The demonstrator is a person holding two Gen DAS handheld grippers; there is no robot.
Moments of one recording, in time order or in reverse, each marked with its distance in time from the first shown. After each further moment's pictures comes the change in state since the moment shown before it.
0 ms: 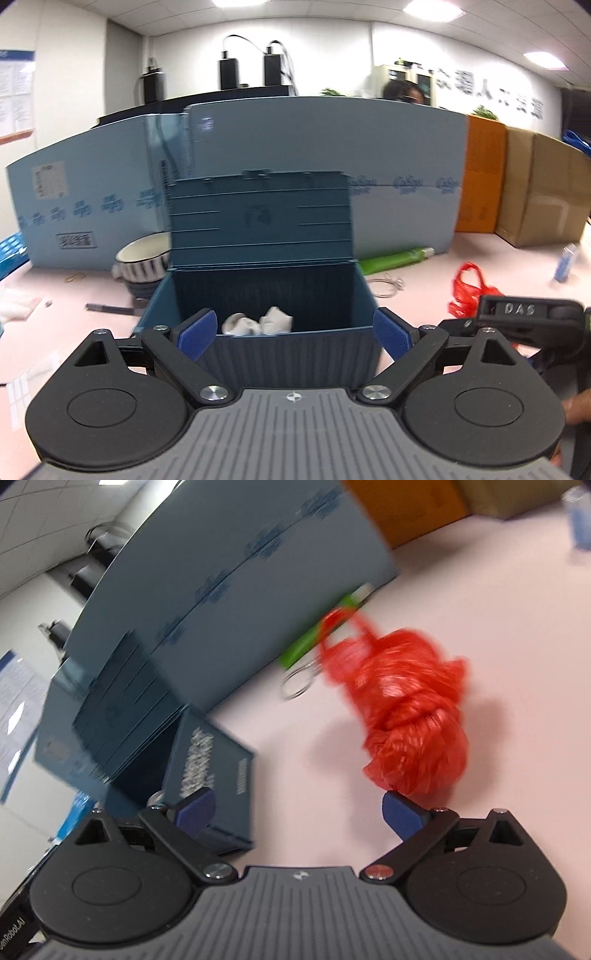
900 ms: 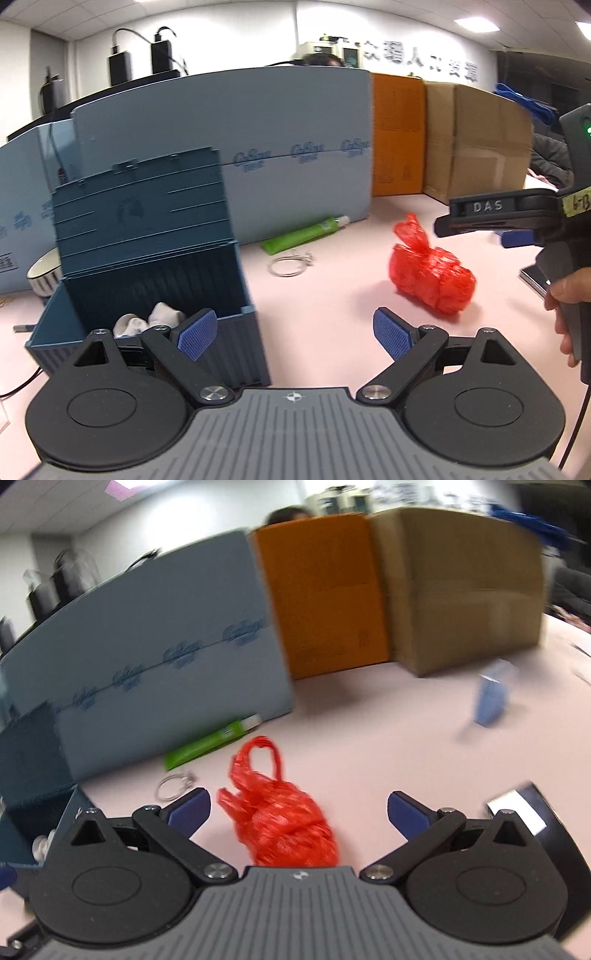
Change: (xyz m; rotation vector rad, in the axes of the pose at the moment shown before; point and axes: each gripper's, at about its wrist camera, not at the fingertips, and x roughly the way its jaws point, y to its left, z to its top) left arm 0.025 -0.069 -0.009 0.123 0.057 -0.157; right arm -0.016 -0.019 0.062 -0.306 -0.197 -0.246
